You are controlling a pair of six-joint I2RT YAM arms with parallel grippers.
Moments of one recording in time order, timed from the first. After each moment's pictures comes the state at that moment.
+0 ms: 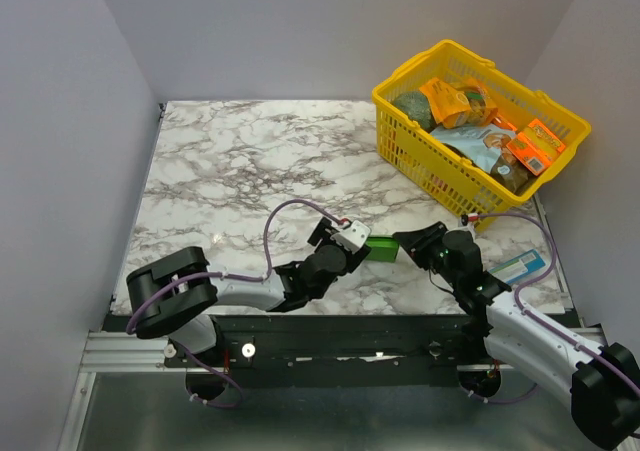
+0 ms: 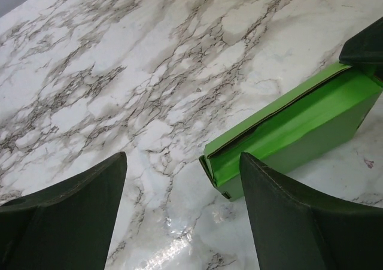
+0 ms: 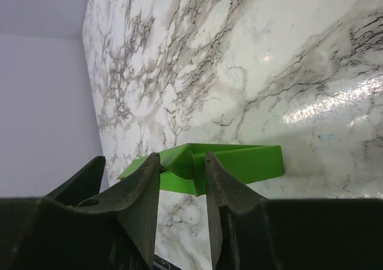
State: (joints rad) left arm -1.19 1.53 0.58 0.63 -0.67 0.03; right arm 0.51 0.80 0.19 0.17 0.10 1.22
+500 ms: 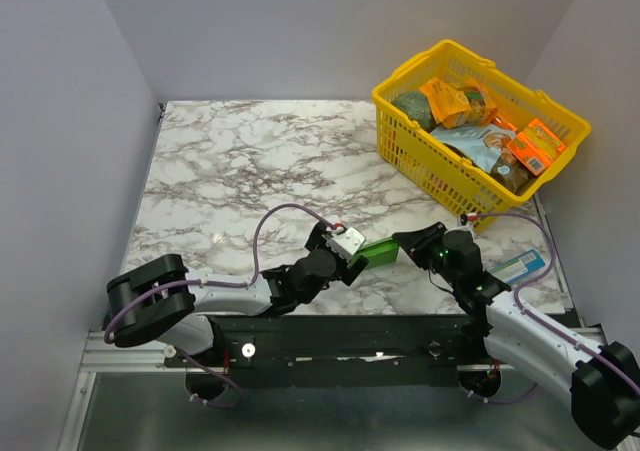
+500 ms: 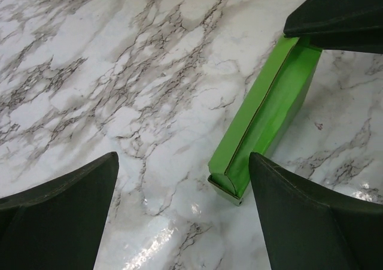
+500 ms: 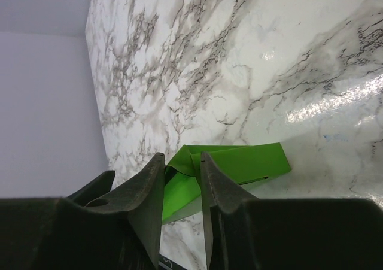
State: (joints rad) left arm -1.20 1.41 0.51 0.57 -0.53 -0.02; right arm 0.51 0.80 0.19 0.18 0.11 1.22
